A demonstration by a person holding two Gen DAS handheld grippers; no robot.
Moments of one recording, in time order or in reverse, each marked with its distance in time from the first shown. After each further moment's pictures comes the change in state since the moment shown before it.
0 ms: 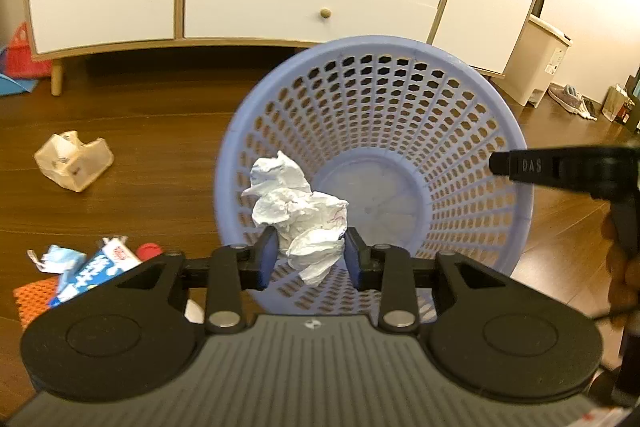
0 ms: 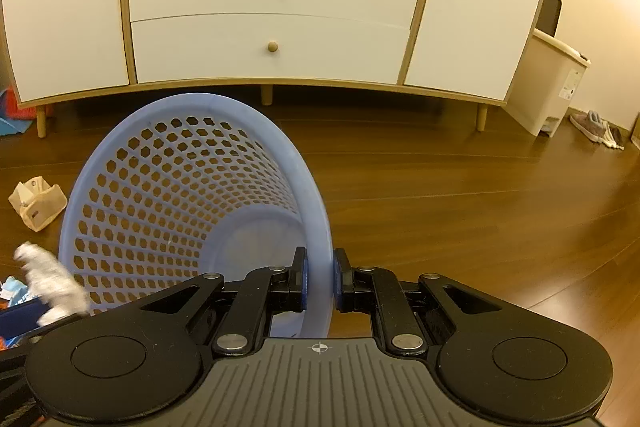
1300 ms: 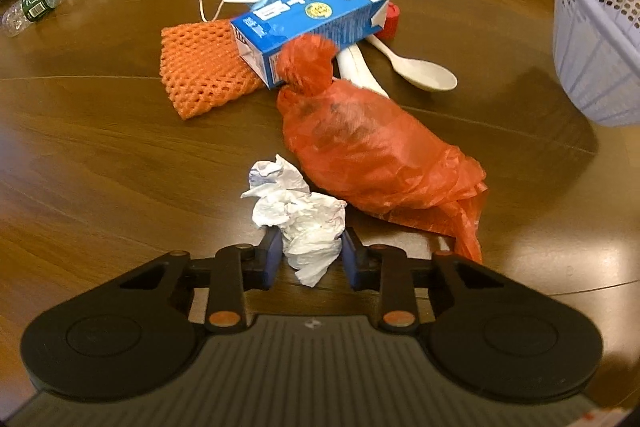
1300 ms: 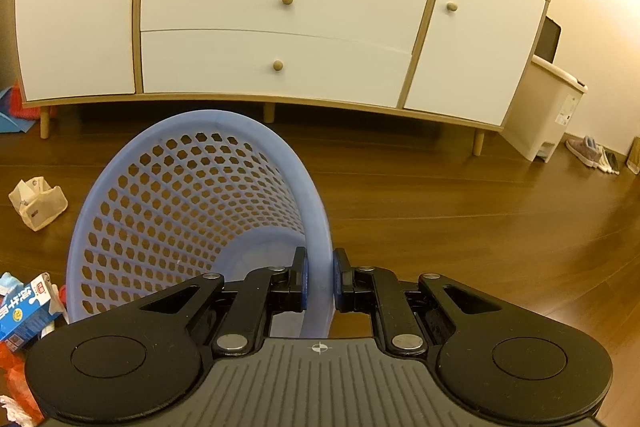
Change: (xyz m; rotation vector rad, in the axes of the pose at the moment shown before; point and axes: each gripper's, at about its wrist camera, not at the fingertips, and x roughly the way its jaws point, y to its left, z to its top) left arm 0.006 0.132 -0.165 -0.239 0.325 0.396; right arm -0.011 0.008 -0.003 -0.048 -0.066 -0.015
